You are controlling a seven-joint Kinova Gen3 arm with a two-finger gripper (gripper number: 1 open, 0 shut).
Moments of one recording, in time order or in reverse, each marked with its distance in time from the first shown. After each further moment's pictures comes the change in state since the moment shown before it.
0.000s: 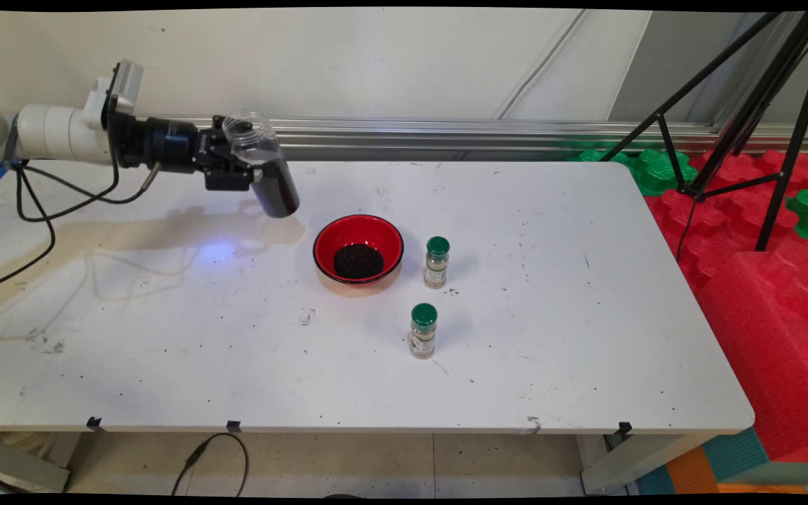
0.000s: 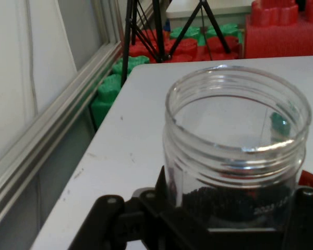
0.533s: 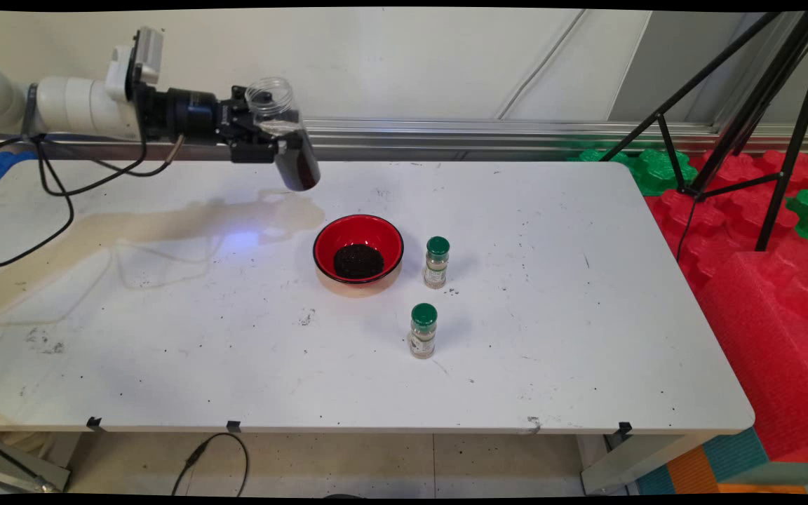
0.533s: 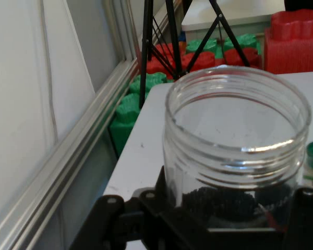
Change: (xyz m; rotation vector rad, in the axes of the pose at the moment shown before) arm 0.042 -0.009 0.031 0.041 0.011 0.047
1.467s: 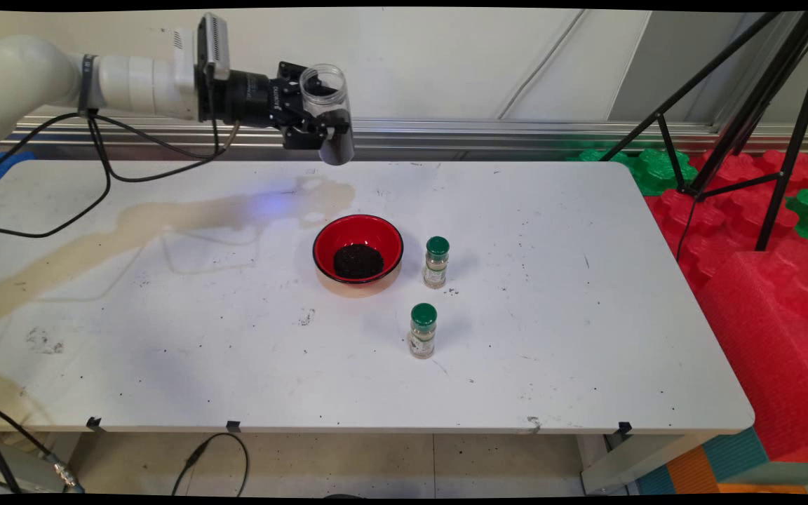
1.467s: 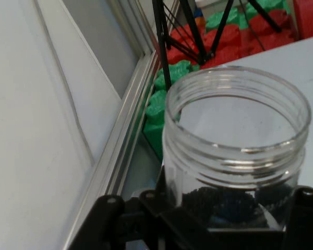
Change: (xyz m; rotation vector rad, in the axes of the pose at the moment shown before) arm 0.032 -0.011 0.070 0.051 -0.063 0.241
